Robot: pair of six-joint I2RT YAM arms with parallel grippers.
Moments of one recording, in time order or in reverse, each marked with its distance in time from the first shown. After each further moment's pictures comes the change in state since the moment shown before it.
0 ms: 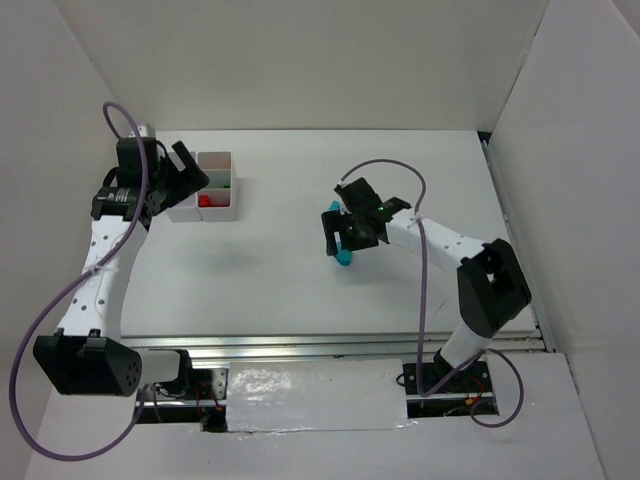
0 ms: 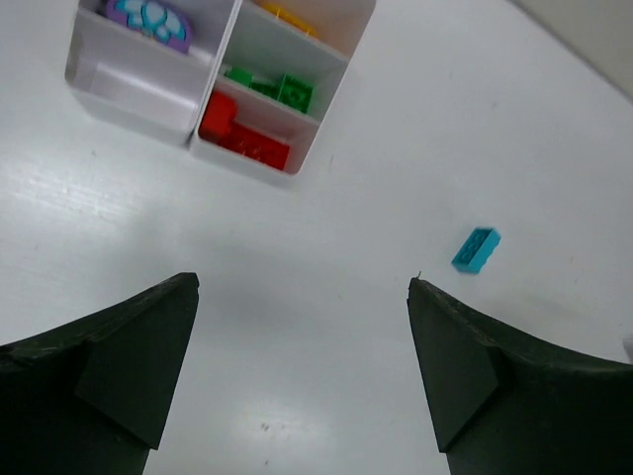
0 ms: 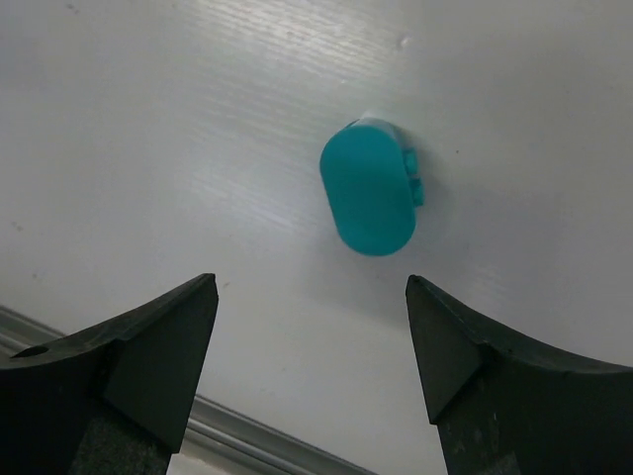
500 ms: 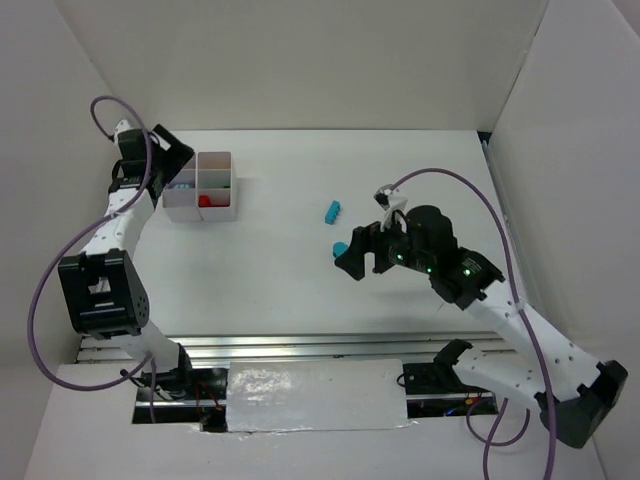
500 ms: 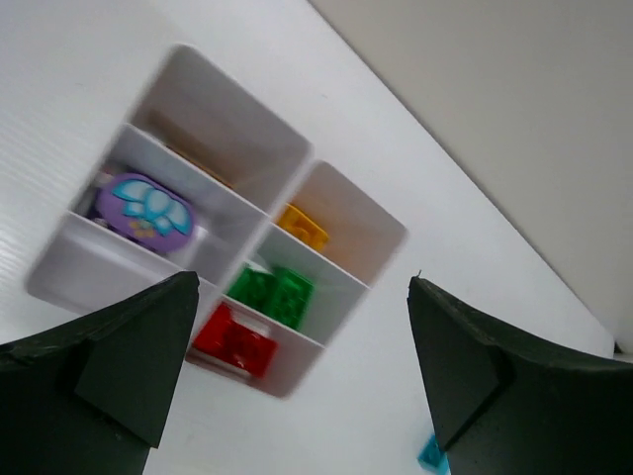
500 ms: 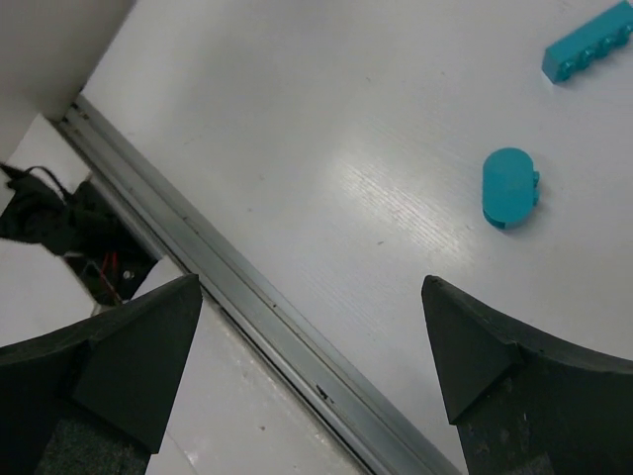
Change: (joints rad) left arm 0.184 0.348 -0.106 0.603 0.030 -0.179; right arm 0.057 -0.727 -0.272 0.116 -0.201 -0.014
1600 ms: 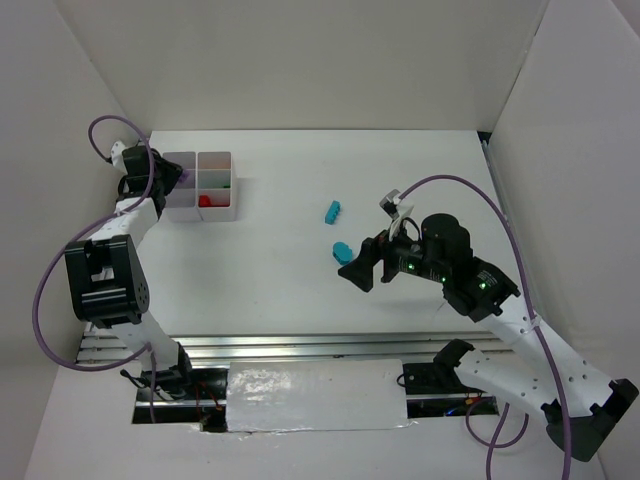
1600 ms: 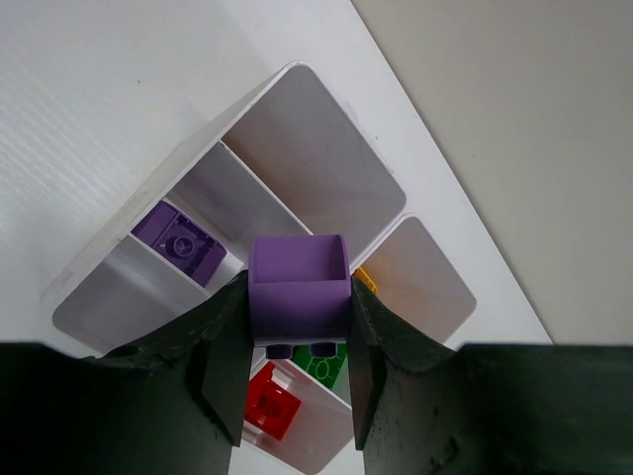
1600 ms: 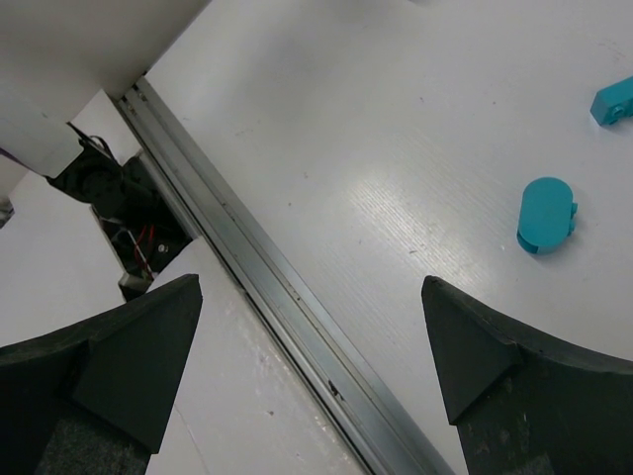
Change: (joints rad) left arm 0.018 0.064 -0.101 0.169 -0.073 -0.107; right arm 0.005 -0.084 -0.009 -0.001 -0.086 -0.042
